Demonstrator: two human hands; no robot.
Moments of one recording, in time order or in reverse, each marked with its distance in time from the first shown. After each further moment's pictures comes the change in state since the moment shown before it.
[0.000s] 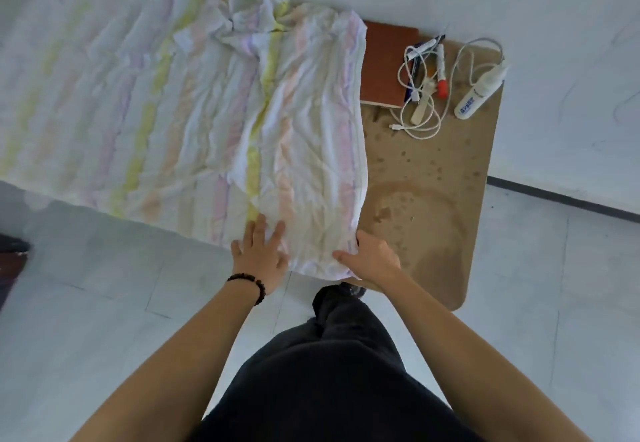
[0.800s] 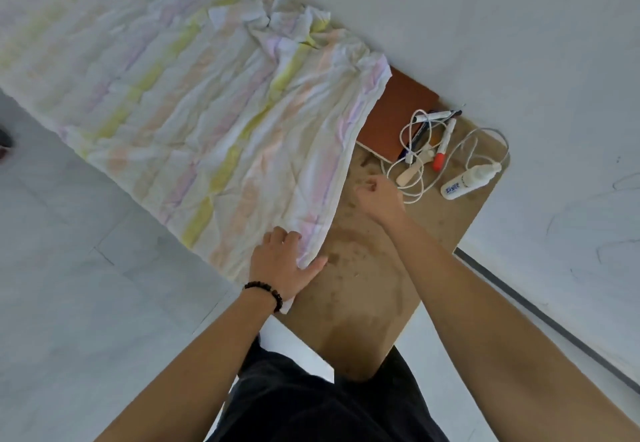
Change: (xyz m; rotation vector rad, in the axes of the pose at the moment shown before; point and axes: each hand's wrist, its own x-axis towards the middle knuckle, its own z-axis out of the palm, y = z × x) left_hand 0.020 0.164 -0.022 -0.380 0.321 -0.165; right_hand 0.109 -0.038 -0.182 0.059 0.133 -0.163
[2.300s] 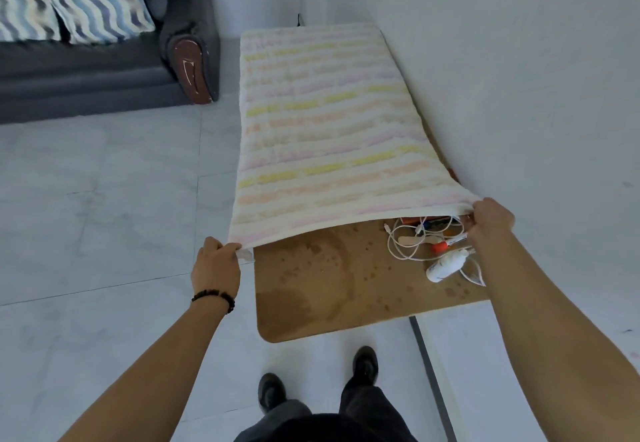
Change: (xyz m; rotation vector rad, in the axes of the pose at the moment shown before) left_hand -0.174 0.110 0.030 -0.305 0.680 -0.981; right_hand 0.060 -0.018 -0.207 0.552 -0.103 -0.146
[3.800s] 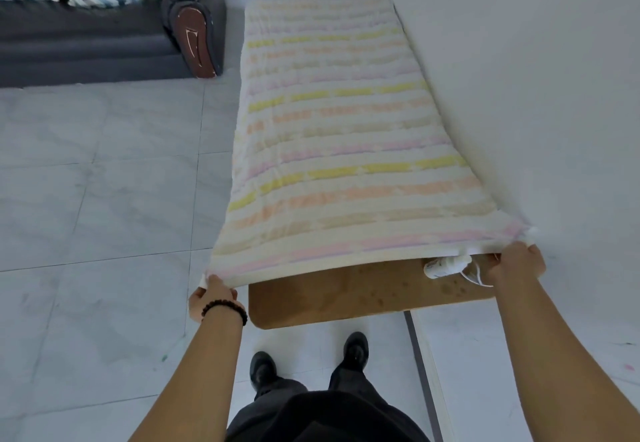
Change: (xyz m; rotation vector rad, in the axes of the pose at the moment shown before) left_hand -0.049 0.019 0.035 -1.295 0.353 -1.300; right_hand 0.010 0.040 -0.055 0.413 0.325 0.152
